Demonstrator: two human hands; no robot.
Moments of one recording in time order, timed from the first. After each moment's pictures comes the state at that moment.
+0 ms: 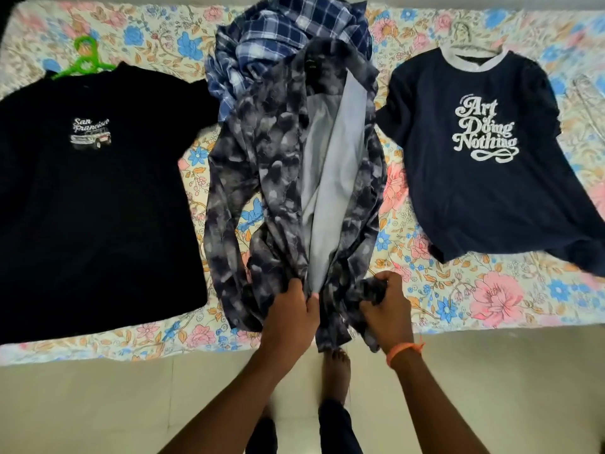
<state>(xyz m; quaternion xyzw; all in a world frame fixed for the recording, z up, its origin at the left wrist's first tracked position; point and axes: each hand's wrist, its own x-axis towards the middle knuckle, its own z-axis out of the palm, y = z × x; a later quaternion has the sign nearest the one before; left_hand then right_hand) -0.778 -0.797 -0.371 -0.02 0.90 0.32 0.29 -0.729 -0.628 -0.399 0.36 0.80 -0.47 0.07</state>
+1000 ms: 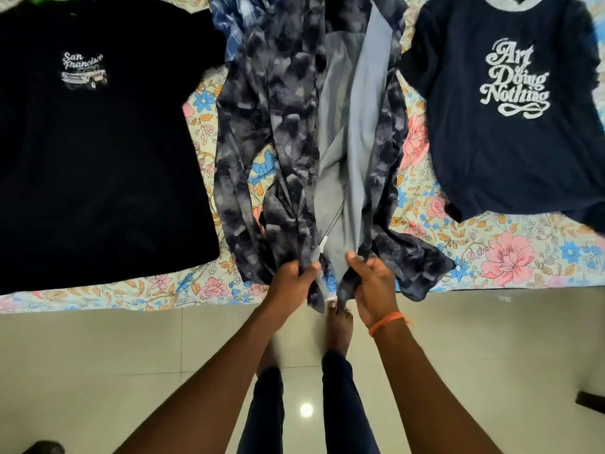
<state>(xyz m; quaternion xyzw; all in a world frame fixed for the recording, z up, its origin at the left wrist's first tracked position) -0.760 -0.837 -0.408 -0.17 0.73 0.50 0.43 -0.711 -0.684 -0.437 0.50 0.49 -0.71 0.05</state>
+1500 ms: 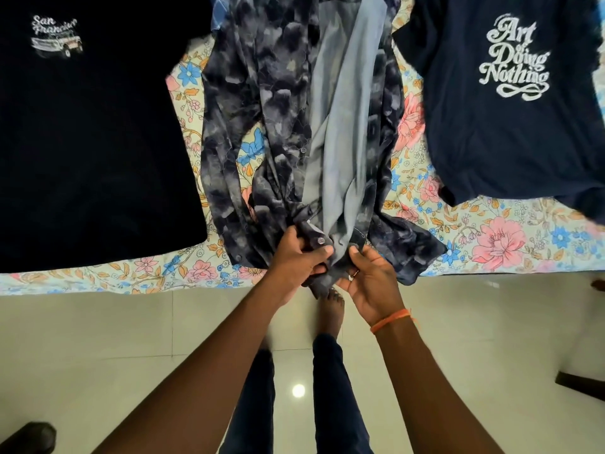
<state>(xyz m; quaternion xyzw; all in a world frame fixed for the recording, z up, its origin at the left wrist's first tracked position) -0.762 -0.808 -0.409 -0.25 0.59 0.65 0.41 -0.700 -0.678 -0.401 0.45 0.37 -0.81 0.09</state>
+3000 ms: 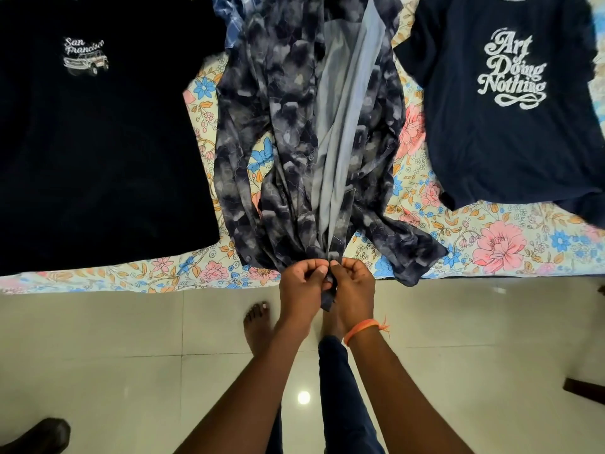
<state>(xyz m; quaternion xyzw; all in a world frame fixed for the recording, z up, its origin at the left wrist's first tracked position) -0.714 -0.809 -0.383 -0.29 0.68 0.60 0.30 -0.692 -0.728 -0.398 0.52 0.55 -0.65 0.05</state>
